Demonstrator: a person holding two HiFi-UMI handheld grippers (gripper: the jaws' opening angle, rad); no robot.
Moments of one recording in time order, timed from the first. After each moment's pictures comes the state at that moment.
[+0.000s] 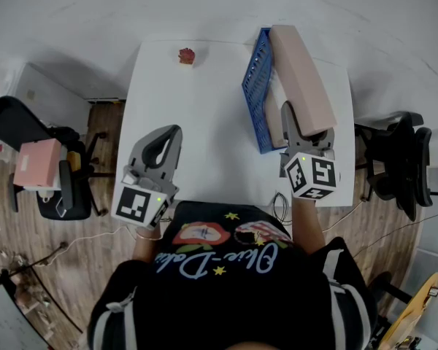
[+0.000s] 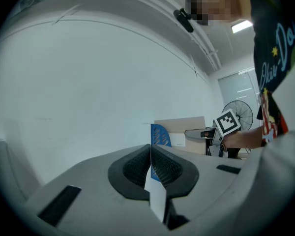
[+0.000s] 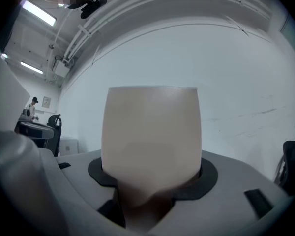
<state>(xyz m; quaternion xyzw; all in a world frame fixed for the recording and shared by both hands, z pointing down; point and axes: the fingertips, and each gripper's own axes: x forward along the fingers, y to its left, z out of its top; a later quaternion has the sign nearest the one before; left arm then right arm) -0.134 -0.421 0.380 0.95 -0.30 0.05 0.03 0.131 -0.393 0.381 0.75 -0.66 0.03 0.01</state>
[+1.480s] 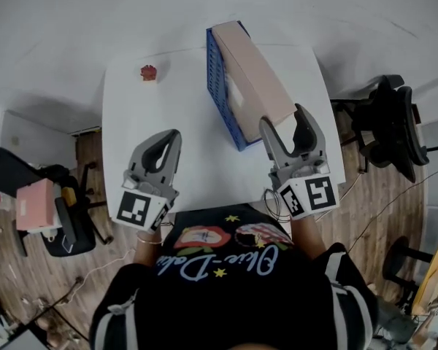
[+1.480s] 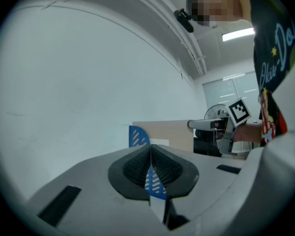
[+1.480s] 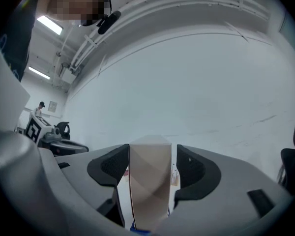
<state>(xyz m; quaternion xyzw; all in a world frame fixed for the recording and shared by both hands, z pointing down) -0.068 -0.407 0.378 0.98 -0.20 0.04 0.03 0.116 -0.331 0.337 0.73 -0.68 -0.01 -0.02</state>
